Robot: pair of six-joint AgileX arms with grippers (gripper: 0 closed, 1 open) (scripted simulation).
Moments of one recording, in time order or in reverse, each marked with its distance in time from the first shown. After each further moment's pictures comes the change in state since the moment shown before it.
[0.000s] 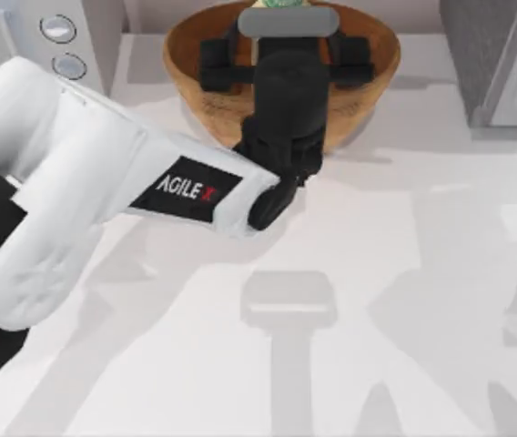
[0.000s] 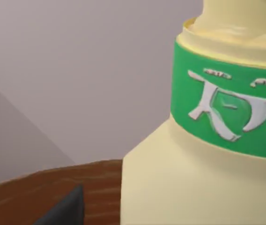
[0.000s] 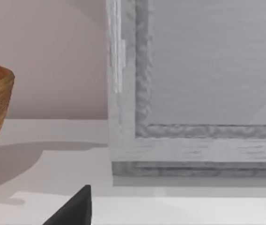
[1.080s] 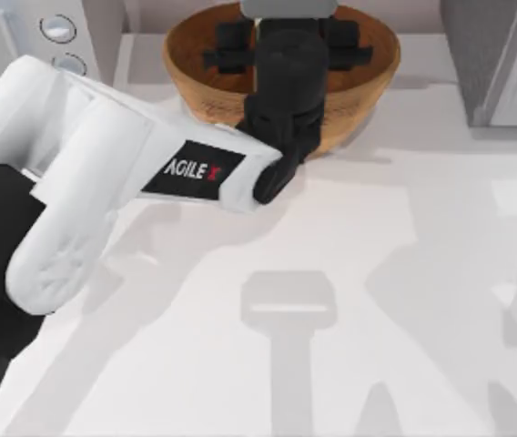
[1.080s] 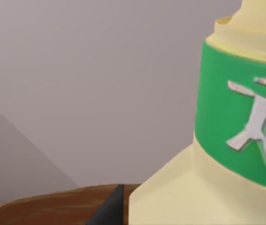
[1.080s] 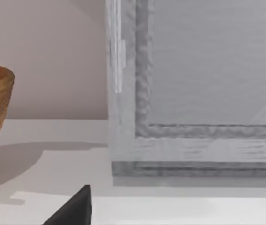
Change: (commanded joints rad) left arm 0.038 0.079 0.145 -0.067 0.039 -0.001; right arm 0.000 0.000 0.000 0.000 0.000 0.000
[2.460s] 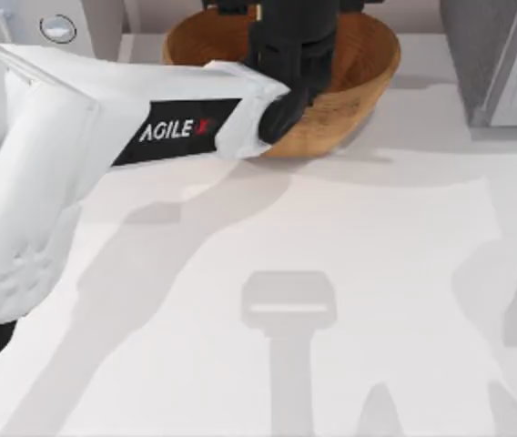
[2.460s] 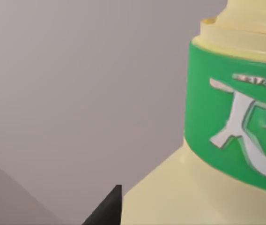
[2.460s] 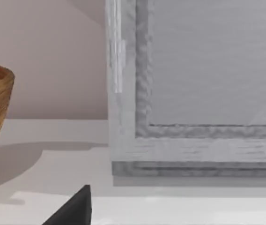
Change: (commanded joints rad) left arm -0.007 -0.124 0.129 -0.231 -0.005 0.001; right arm 0.000 0.000 0.000 0.000 0.000 0.000
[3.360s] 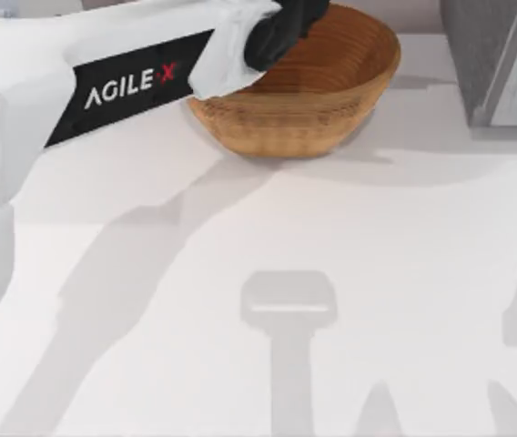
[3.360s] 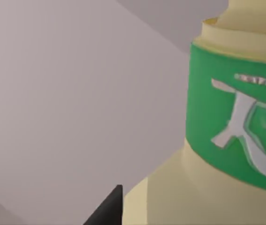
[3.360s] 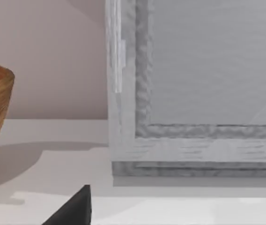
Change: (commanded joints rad) left arm 0.006 -0.130 0.103 -0.258 0.010 0.006; right arm 0.000 0.000 0.000 0.000 0.000 0.000
